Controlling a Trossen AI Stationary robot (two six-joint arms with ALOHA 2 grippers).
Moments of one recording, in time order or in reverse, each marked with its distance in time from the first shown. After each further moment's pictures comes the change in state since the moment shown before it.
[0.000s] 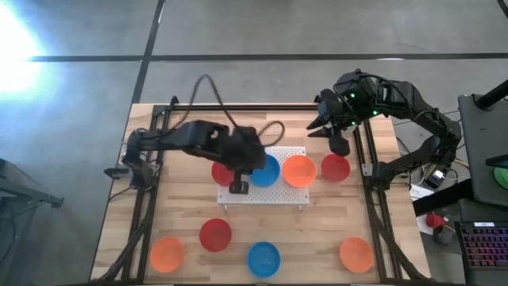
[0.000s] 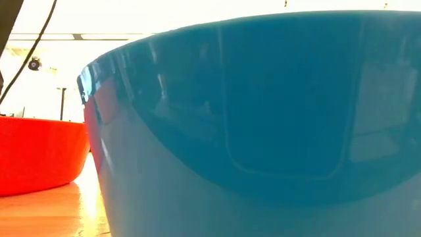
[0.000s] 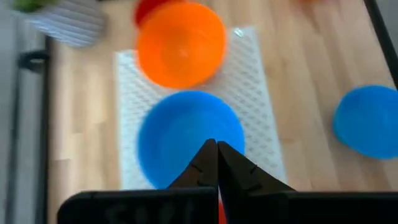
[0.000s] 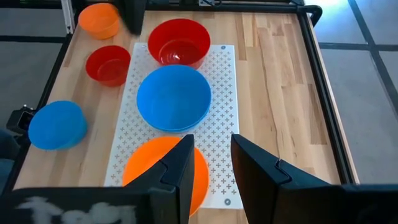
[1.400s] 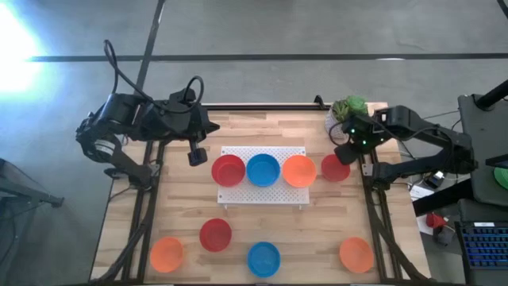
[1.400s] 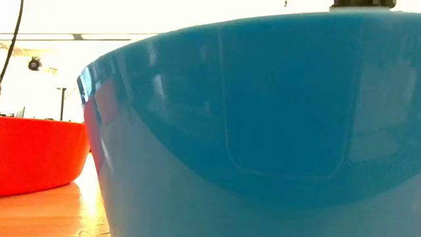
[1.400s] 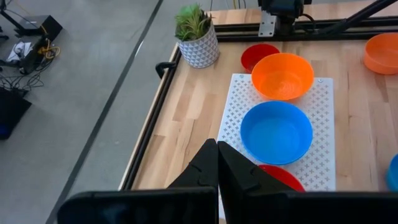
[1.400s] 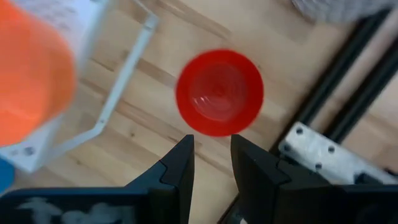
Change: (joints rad) left arm -0.011 -0.328 0.010 -0.117 -0.319 -0.165; right arm 0.000 -0.282 -0.548 -0.322 0.266 0.994
